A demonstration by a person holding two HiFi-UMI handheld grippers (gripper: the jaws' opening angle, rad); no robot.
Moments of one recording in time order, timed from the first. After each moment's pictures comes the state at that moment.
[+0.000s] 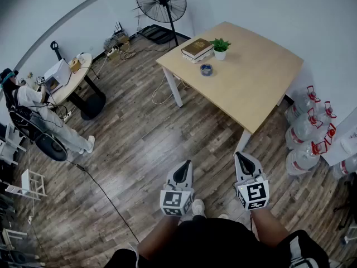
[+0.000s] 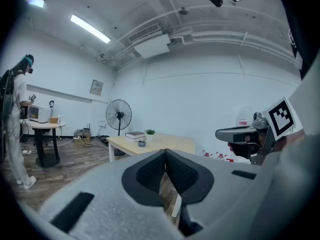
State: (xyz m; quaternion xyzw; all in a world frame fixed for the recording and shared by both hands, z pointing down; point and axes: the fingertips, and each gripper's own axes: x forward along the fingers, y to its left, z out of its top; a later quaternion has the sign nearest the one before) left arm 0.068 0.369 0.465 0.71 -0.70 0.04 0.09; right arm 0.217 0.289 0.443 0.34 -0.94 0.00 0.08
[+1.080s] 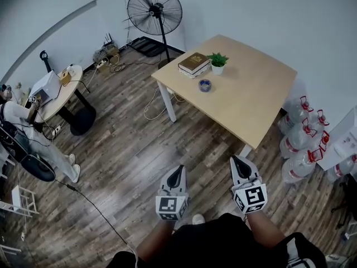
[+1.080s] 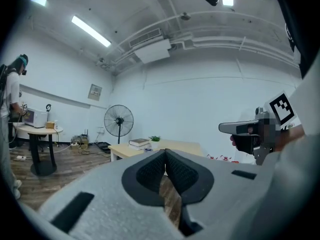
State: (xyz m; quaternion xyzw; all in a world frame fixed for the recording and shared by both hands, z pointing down) left arm -0.034 0.331 0.461 0.72 -0.69 0.02 0.06; right arm 0.129 0.257 0.419 0.36 -0.93 -0.01 0.03
